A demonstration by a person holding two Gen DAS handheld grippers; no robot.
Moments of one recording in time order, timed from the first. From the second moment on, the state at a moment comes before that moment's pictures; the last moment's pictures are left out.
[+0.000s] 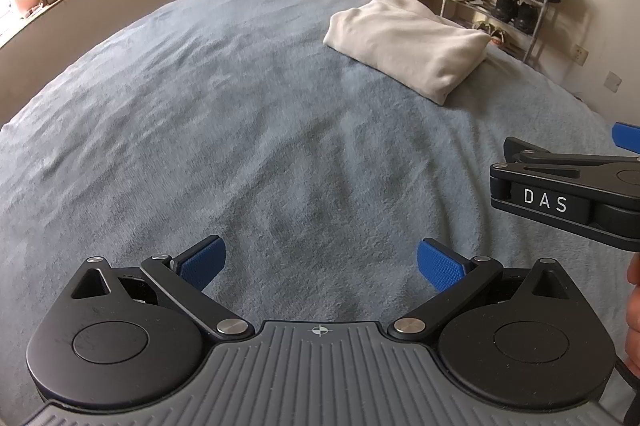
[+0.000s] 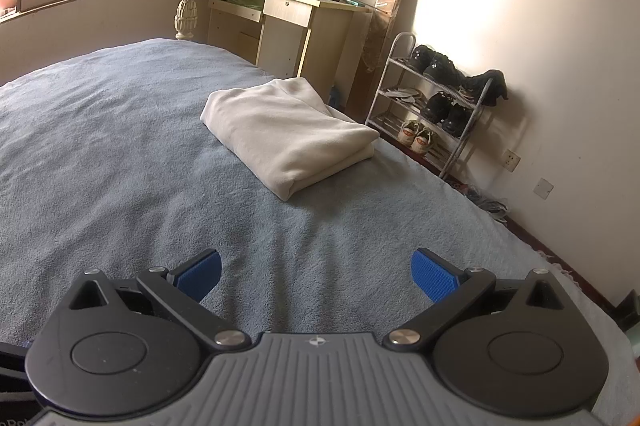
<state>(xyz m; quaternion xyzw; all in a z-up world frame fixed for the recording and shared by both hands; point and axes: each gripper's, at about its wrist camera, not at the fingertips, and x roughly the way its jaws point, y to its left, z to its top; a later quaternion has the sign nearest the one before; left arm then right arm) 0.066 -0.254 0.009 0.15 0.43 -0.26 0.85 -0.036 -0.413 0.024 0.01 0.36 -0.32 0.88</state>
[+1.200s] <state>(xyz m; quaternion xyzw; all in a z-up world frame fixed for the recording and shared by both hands) 0.067 -0.255 0.007 0.15 0.44 -0.26 0.85 -0.036 -0.414 0.024 0.01 0.36 -0.32 0.87</state>
